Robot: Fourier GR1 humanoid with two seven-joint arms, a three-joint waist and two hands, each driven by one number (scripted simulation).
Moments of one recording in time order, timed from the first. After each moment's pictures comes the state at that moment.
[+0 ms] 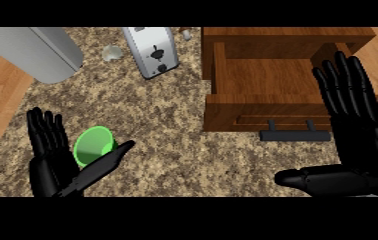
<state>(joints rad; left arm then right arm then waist) 0.17 0.00 -0.16 -1.86 -0.02 0.68 -0.15 -0.09 -0.08 -0.02 -2.04 -0.12 0.08 0.11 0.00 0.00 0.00</state>
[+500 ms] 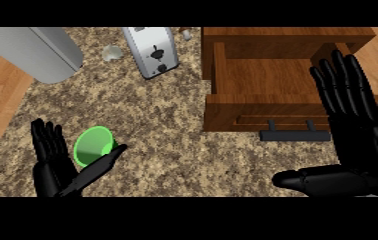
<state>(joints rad) 0.19 0.00 -0.06 -1.69 0.11 0.61 -0.31 -0.10 -0.07 -0.01 -2.05 -0.11 0.08 0.13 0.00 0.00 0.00</state>
